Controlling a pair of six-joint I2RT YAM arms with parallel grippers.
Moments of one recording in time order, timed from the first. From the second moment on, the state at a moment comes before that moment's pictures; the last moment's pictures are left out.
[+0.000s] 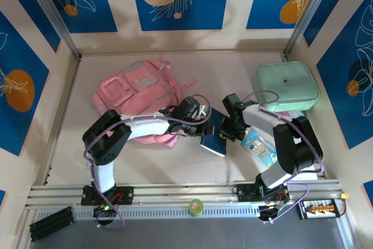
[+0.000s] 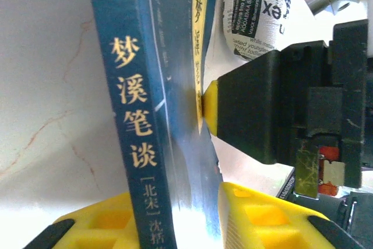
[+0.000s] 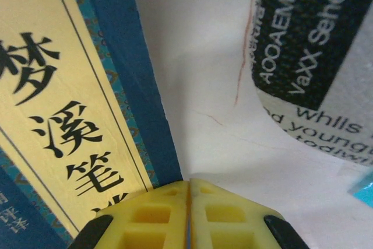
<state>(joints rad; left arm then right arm) -0.89 1.86 1.12 -0.07 0.47 -0.80 0.39 1.56 0.85 -0.78 -0.12 0.87</state>
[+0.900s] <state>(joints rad) -0.73 1.68 1.21 -0.26 0.24 -0.72 0.32 1.23 0.83 -0.50 -0.30 0.77</state>
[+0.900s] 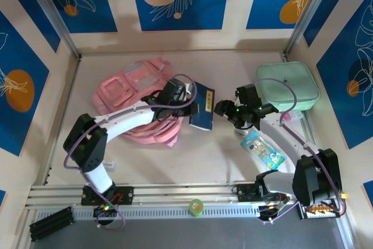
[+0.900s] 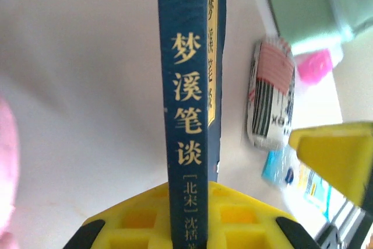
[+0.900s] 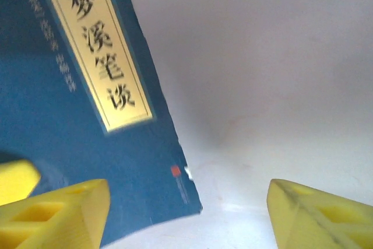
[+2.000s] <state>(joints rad) -0.69 1.44 0.90 0.50 -0.11 -1.30 0.38 1.46 0.80 0.48 -0.74 1.42</state>
